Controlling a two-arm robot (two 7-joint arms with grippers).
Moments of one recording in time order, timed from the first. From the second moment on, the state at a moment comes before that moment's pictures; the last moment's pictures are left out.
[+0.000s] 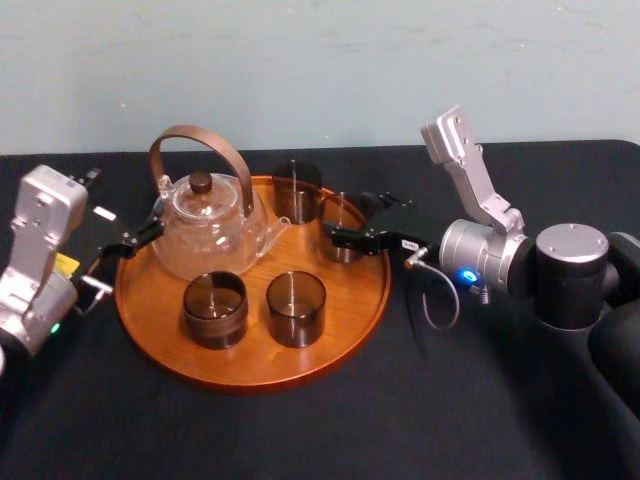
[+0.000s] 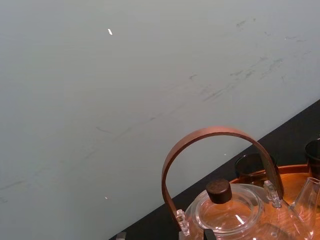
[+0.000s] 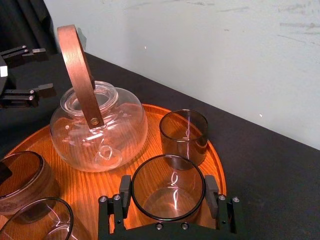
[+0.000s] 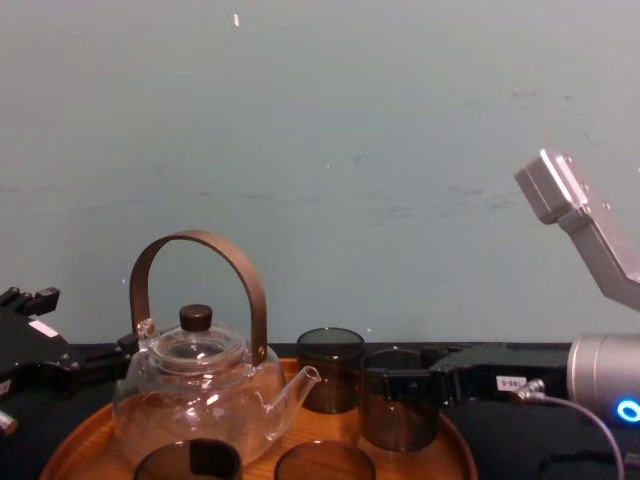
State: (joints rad) left arm -0.20 0.60 0.45 -1.41 -0.25 -0.12 0.03; right arm 0.50 0.30 -0.52 -1.12 0.39 0.19 0.49
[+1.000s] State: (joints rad) left arm -0.20 0.60 0.45 -1.41 -0.25 -0.12 0.03; right arm 0.47 0.32 -0.49 -1.18 0.41 0.18 0.51
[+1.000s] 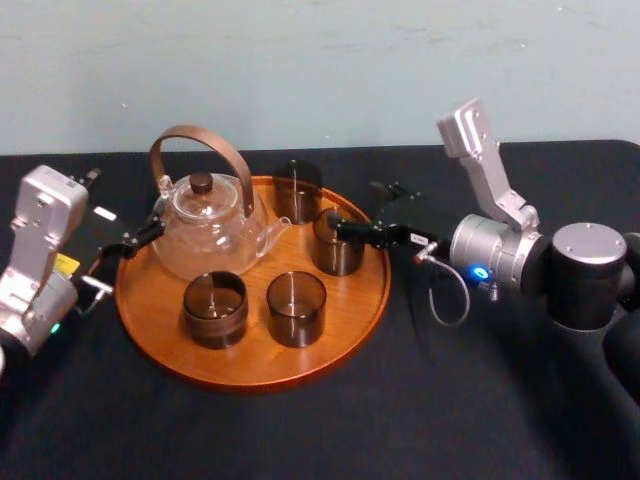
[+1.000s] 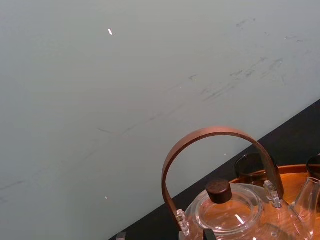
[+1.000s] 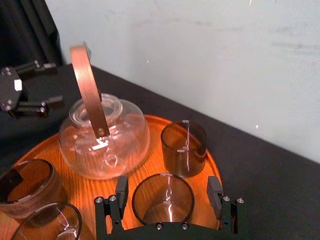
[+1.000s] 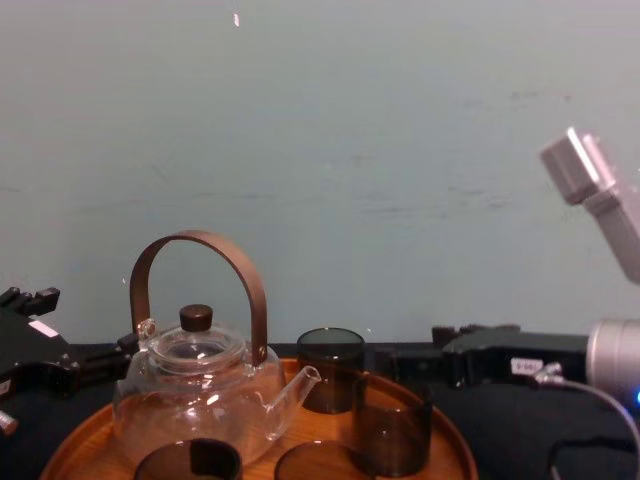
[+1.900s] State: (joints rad) left arm -0.20 0.60 0.45 -1.41 -0.25 -0.12 0.03; right arm 0.22 0.51 -0.30 -1.45 0.53 0.07 0.45
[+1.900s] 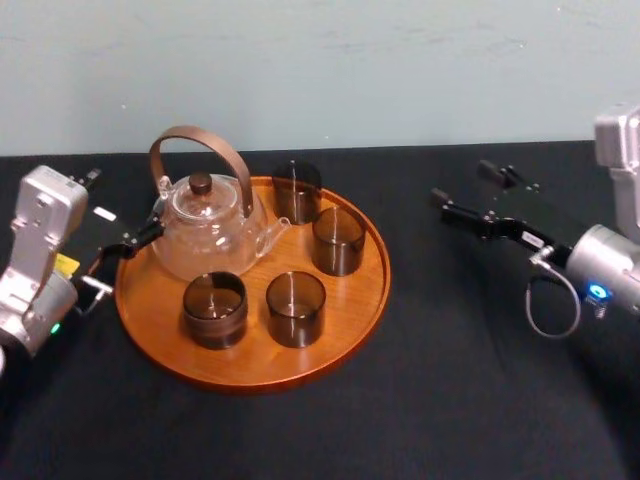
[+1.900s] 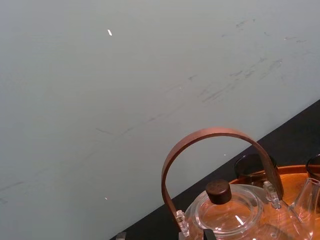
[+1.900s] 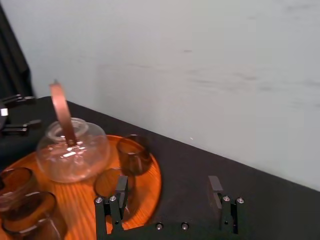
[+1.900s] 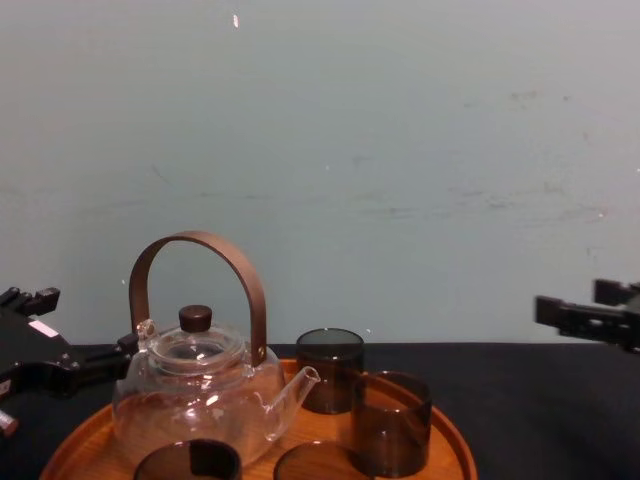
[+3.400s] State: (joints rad) left arm -0.20 0.60 0.45 -1.41 -0.25 -0.12 0.03; right arm 0.18 0.49 -0.20 -1.33 0.48 0.04 0.38
